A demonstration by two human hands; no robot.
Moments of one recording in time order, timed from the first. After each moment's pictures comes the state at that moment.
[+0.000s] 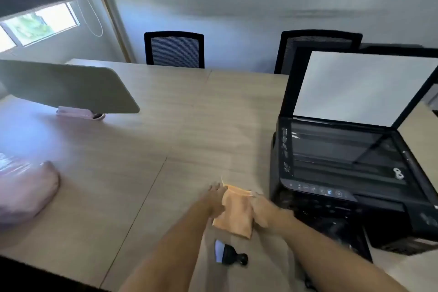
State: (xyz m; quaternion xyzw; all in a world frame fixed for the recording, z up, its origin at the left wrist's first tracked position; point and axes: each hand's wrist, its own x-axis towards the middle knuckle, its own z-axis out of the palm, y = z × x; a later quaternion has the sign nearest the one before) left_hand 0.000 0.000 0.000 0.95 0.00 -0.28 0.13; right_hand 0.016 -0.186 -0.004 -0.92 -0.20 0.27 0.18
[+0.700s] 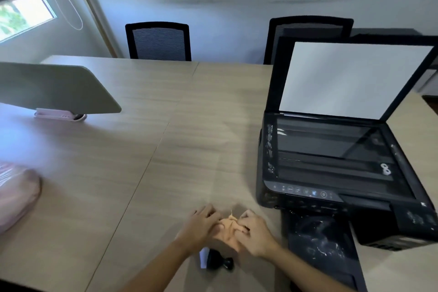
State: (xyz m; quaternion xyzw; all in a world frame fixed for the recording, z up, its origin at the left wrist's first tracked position) left_hand -0.059 -0.013 -0.022 0.97 -0.14 -0.11 0.18; right_hand -0.037 -0.217 0.001 -0.88 -0.18 0.20 0.39
